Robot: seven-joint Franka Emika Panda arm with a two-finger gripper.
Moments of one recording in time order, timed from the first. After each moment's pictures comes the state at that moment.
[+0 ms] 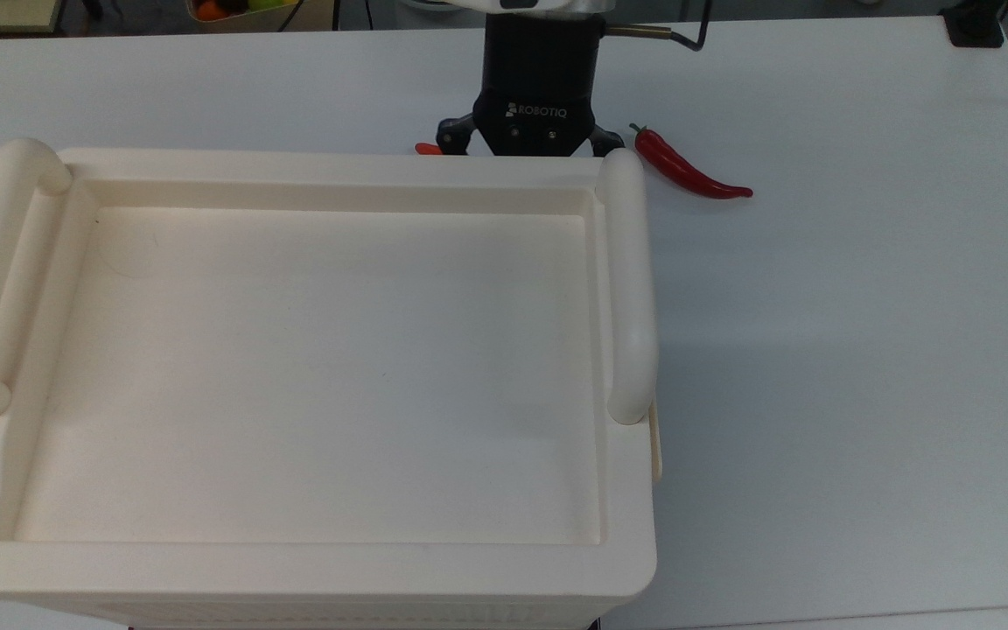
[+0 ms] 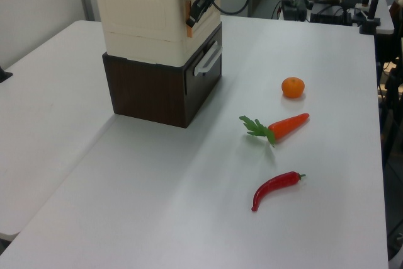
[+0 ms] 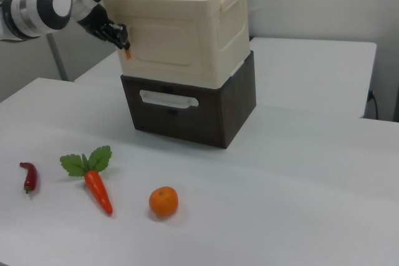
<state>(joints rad) 0.41 0.34 -0.19 -1.39 -0.17 2.30 0.28</state>
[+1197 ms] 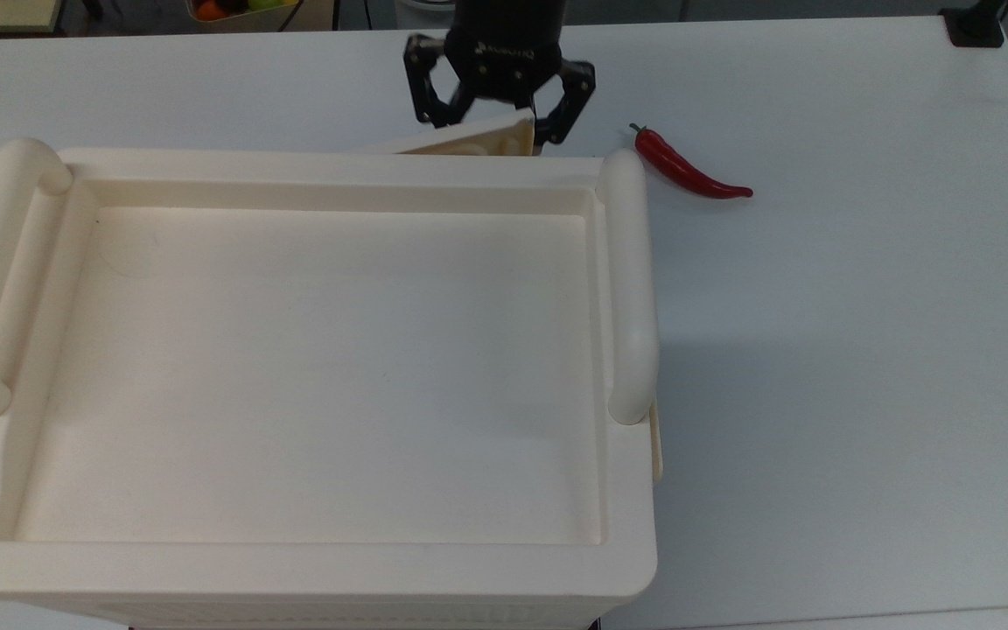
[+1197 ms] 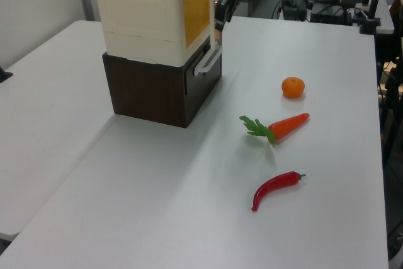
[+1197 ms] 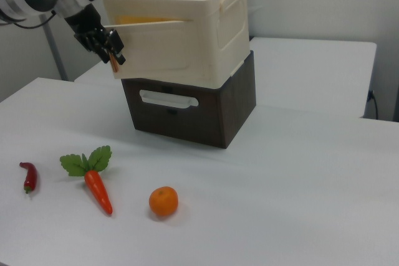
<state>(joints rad) 0.41 0.25 -0.20 -1.39 -0.16 1.93 0.28</state>
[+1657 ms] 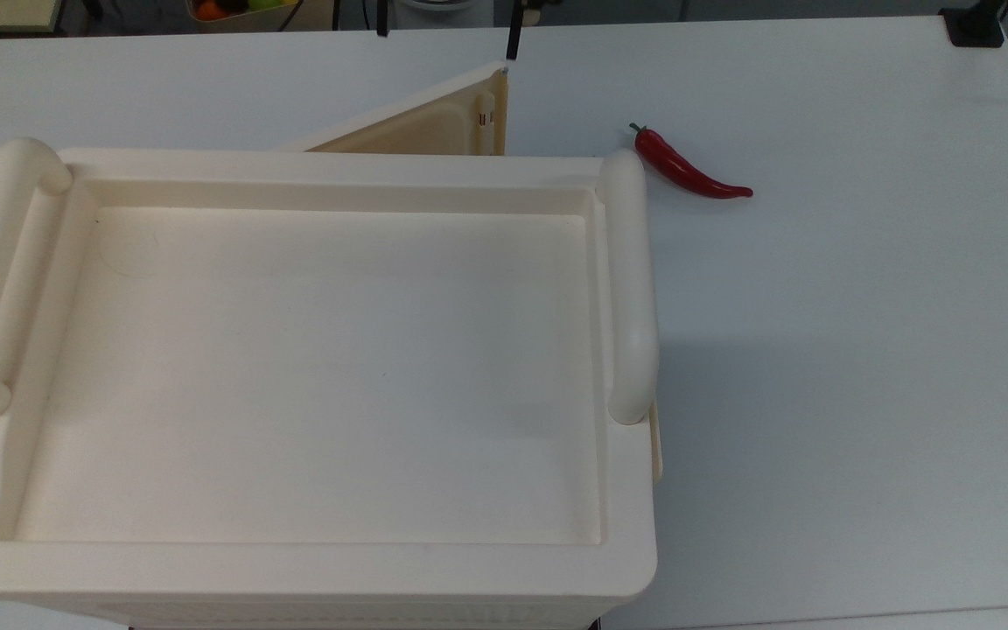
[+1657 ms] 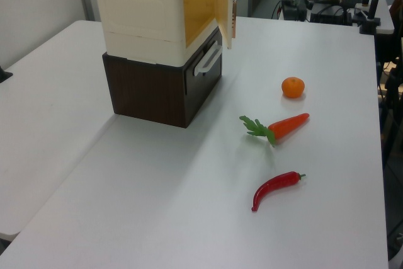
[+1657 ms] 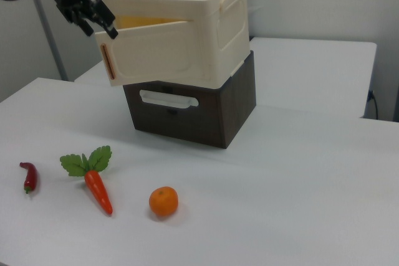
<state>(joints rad) 0.41 0.11 -0.21 -1.37 -0.16 1.85 0.28</state>
